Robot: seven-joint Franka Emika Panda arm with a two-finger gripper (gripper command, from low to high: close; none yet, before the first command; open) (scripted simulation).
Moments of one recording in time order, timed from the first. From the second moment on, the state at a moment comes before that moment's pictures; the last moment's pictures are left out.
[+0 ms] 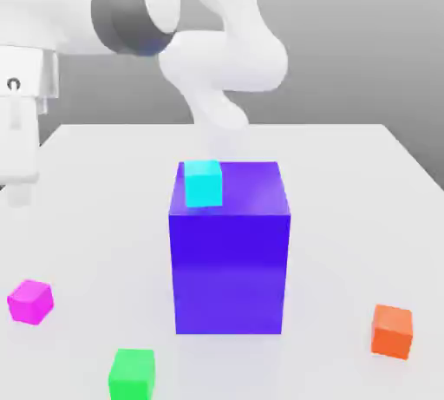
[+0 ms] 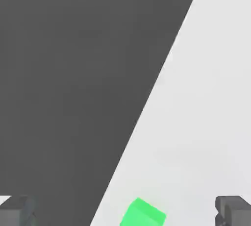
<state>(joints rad) -0.35 -0.05 -0.19 -2.48 0.15 2.63 1.48</state>
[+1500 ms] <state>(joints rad) -0.41 0.18 -0.03 -2.47 0.02 2.65 0.99</state>
